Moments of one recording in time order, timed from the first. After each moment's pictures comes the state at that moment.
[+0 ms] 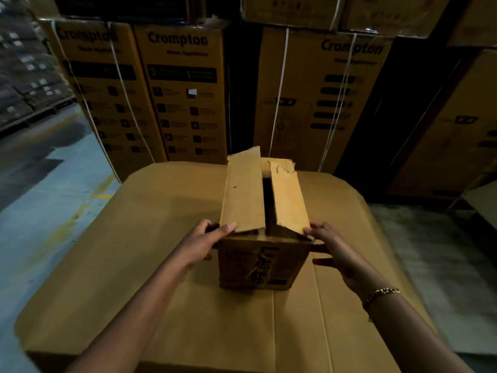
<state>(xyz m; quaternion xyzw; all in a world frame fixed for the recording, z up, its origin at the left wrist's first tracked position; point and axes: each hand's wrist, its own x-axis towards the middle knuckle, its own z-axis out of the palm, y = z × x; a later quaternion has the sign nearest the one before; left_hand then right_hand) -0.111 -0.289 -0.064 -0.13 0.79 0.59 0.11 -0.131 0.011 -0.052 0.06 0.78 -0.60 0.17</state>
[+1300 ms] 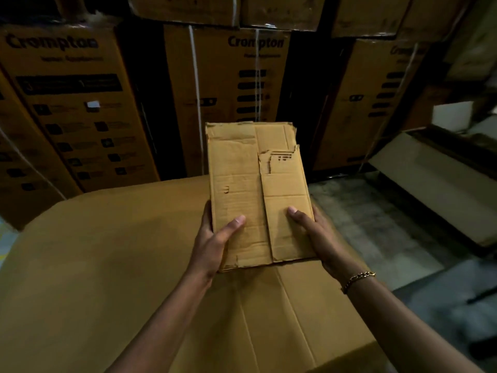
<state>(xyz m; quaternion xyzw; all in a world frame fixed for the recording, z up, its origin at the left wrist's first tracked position) -0.158 -0.177 -0.039 0.05 0.67 0.74 0.08 -0.124 0.054 -0.044 0.13 0.74 -0.66 0.00</state>
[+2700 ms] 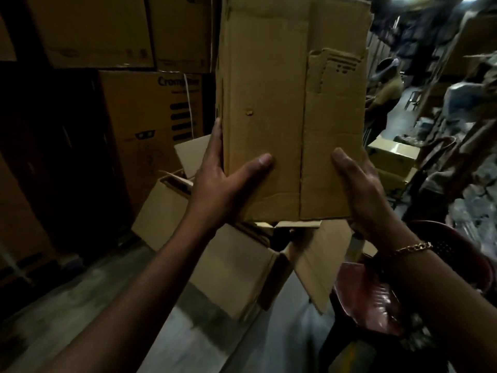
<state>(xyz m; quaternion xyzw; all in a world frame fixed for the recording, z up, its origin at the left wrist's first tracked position) -0.189 0.642 0.115 0.42 0.58 0.68 0.11 -0.019 0.808 0.118 0.19 0.69 -0.58 -0.40</state>
